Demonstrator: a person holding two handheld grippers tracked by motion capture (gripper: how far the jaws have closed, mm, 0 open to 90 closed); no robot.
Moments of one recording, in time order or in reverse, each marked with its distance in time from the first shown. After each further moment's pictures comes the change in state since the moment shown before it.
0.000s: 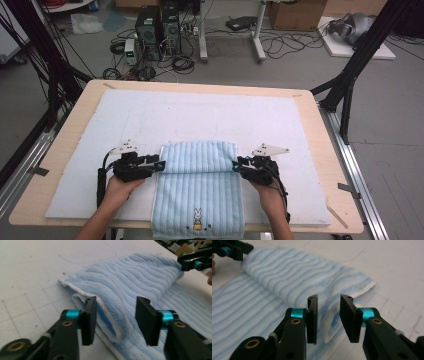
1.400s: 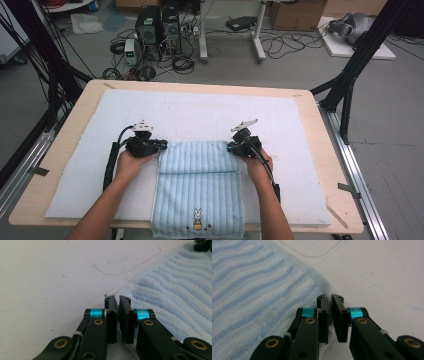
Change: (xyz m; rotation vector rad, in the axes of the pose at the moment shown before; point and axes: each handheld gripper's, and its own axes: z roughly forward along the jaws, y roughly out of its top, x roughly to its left) left arm 0.034 0.041 0.047 0.110 0.132 0.079; right arm -0.031 0.049 0.076 0.280 -0.141 -0.098
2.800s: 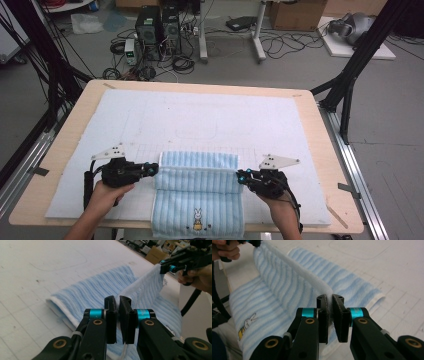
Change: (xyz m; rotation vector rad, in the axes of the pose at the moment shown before) left arm -0.046 -0.051 -0.082 -0.123 -0.321 -0.012; right arm 0.045 -0.087 -0.100 -0.272 0.246 0.029
